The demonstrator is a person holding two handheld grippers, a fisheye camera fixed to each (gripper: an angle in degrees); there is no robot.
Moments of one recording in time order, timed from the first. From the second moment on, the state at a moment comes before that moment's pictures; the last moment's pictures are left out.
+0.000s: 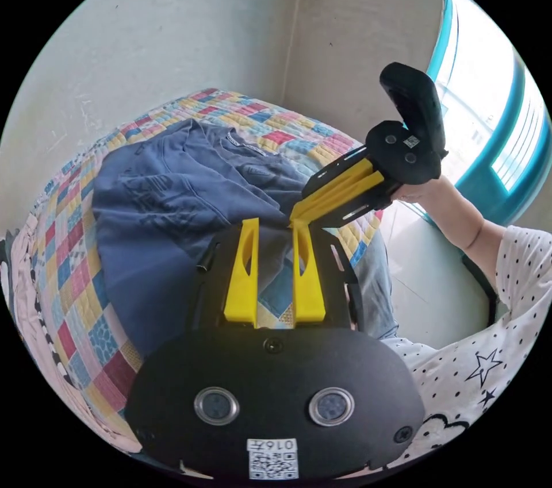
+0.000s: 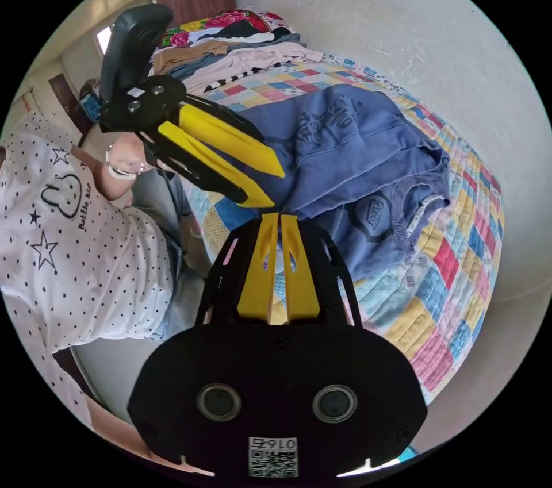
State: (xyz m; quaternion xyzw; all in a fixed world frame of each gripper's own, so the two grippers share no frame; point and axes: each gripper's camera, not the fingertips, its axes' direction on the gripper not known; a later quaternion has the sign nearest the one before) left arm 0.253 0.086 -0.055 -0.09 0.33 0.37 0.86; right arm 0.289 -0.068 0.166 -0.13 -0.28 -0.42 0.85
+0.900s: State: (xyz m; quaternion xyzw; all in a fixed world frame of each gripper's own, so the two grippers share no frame) left arm 0.272 0.091 -0.005 -0.08 0.36 0.35 0.86; right arm 0.224 -0.190 0.297 0.05 -0.04 -0.56 0.82
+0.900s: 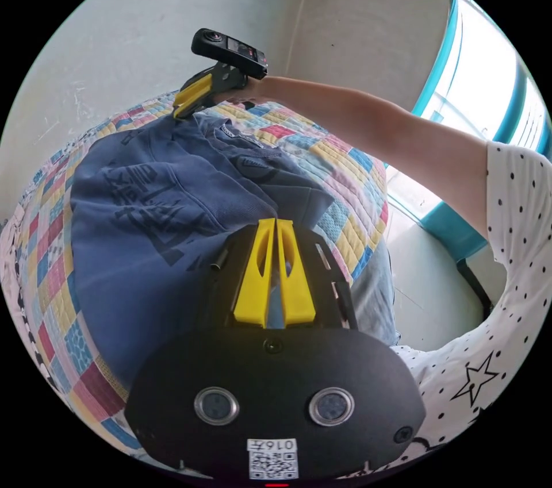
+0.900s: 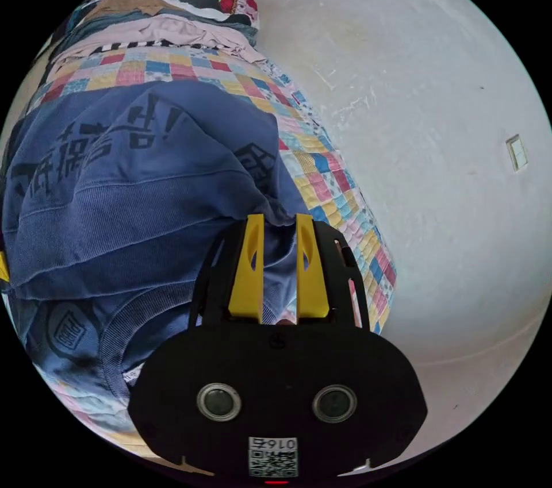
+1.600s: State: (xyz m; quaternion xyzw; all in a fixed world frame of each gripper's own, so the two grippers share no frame) left arm 0.250 0.088 0.002 -0.10 0.41 0.34 0.84; right arm 0.224 -0.218 0.358 0.02 -0.01 -0.62 0.78
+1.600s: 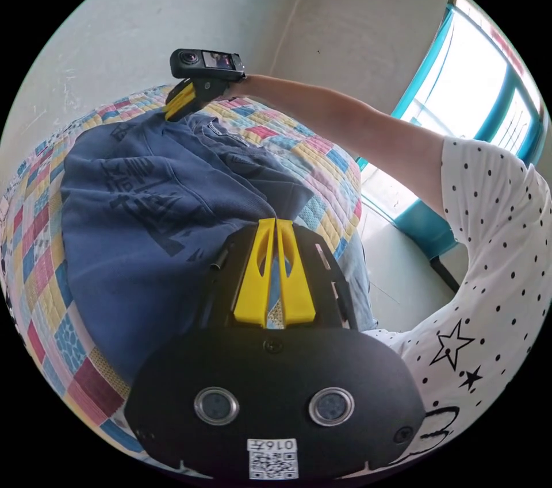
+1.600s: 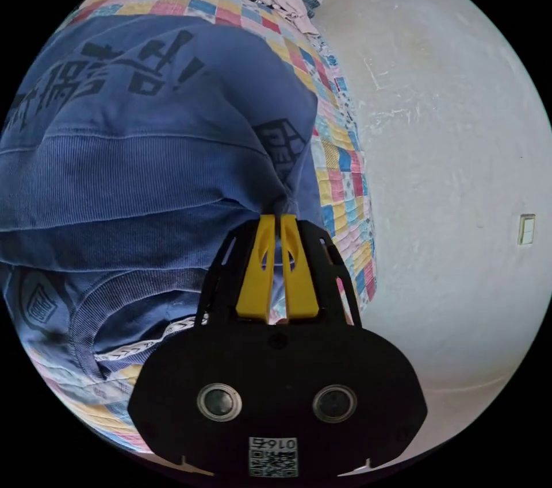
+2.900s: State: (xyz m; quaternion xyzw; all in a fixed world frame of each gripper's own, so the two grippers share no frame) left arm 0.294 0.116 -0.024 -0.07 0.32 0.35 0.88; right arm 0.464 -0.383 0.545 -0.22 -0.38 -0.18 0.88
